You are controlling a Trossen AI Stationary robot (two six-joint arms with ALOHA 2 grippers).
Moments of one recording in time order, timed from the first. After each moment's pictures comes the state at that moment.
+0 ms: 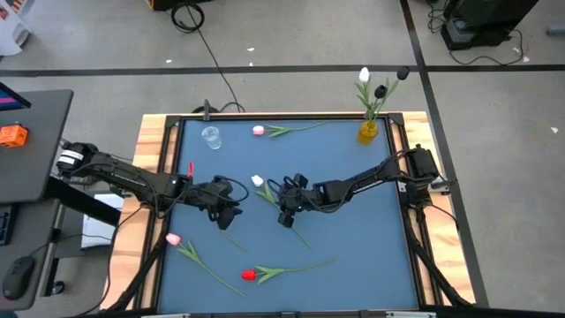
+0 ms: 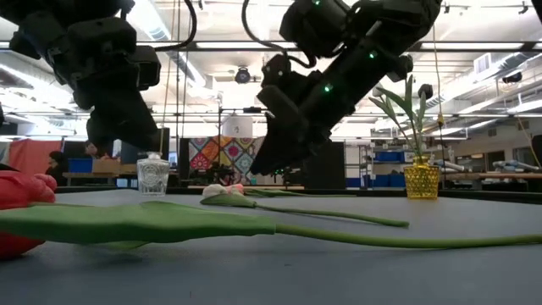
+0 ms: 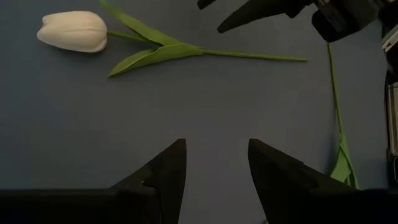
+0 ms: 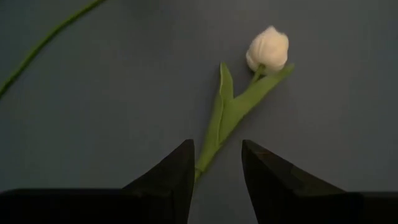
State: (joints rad) left arm -0.21 1.04 0.45 -0.13 -0.14 -0.77; right arm 0.12 1.93 1.09 0.06 0.32 0.39
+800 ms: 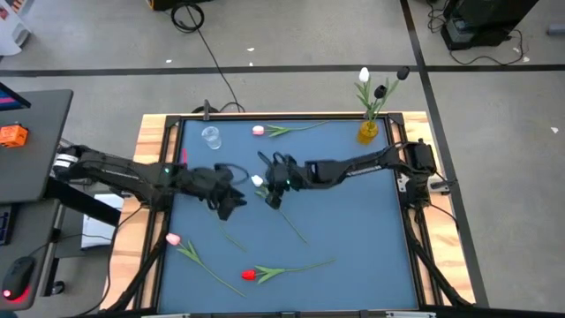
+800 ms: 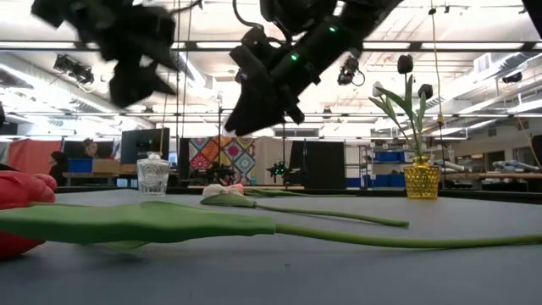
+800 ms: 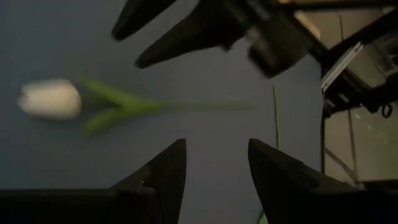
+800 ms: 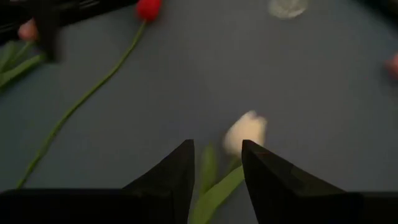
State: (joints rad) left arm -0.12 0.98 0.65 -0.26 -0.06 -0.74; right arm -0.02 1.92 1.33 -0.10 0.21 0.31
